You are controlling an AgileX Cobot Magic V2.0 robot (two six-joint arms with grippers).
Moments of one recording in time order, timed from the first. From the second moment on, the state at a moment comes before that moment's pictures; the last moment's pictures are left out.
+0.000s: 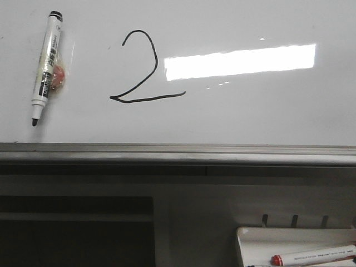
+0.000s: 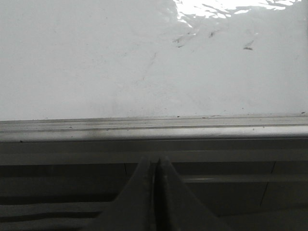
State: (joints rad) left arm -0.04 0.00 0.00 0.09 0.33 -0.04; right arm 0.93 0.24 -0.45 -0.13 0.34 -0.18
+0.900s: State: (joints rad) left arm -0.04 0.00 0.00 0.09 0.33 -0.04; right arm 0.83 0.24 -0.43 -0.17 0.25 -0.06
